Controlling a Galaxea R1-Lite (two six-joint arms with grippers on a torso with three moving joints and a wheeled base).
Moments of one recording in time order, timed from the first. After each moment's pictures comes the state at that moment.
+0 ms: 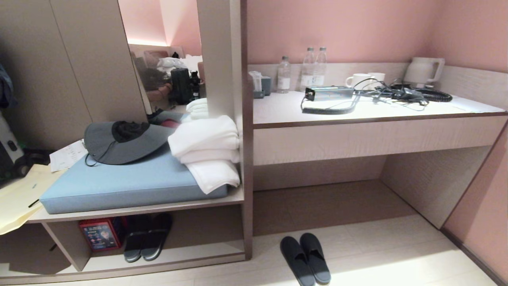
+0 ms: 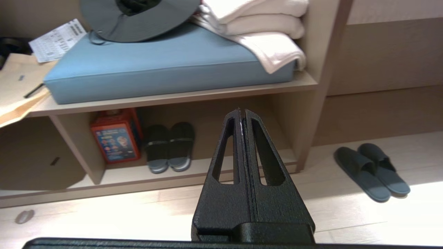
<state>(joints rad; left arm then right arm) 0.00 0.00 0.00 0.00 0.00 0.01 0.00 0.00 0.00 0.00 -0.02 0.01</state>
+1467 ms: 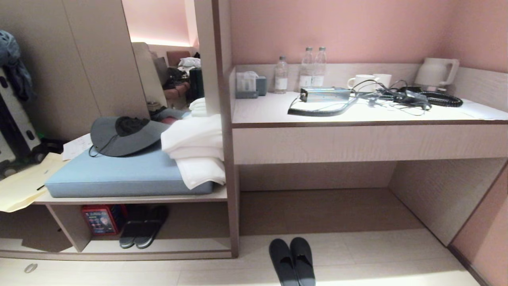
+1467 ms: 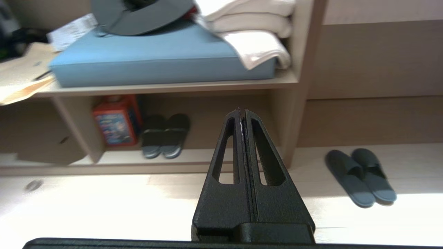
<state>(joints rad) 0.00 0.00 0.00 0.00 0.00 0.01 0.00 0.00 0.00 0.00 -0.02 0.00</state>
